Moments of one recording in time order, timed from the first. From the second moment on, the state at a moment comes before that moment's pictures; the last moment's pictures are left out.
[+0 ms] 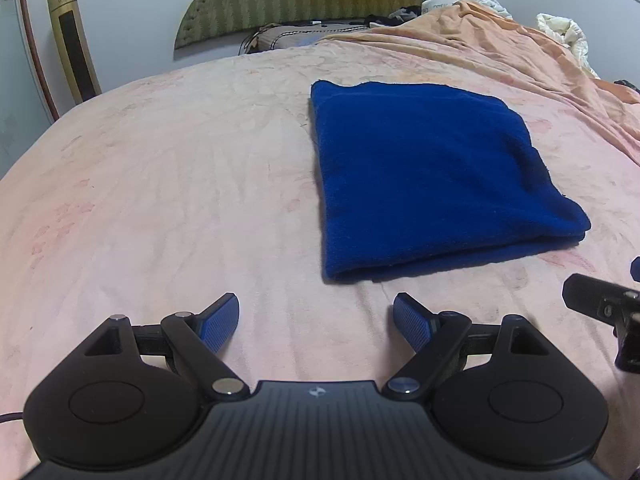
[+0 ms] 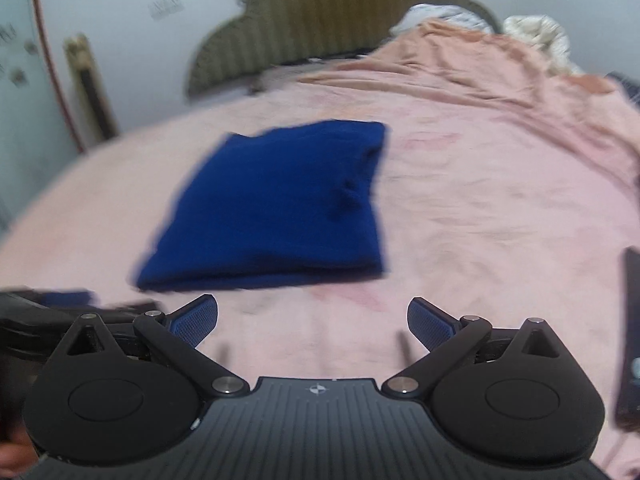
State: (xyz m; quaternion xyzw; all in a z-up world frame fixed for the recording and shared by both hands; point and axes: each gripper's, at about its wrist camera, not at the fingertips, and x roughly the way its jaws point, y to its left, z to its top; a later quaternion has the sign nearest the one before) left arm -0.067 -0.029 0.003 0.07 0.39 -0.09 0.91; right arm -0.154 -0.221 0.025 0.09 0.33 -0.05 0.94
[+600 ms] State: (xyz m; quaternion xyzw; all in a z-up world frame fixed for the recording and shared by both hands) left arm -0.067 -0.031 0.001 0.08 0.39 -0.09 0.91; right arm -0.156 -0.223 0.022 0.07 0.32 -0.04 0.95
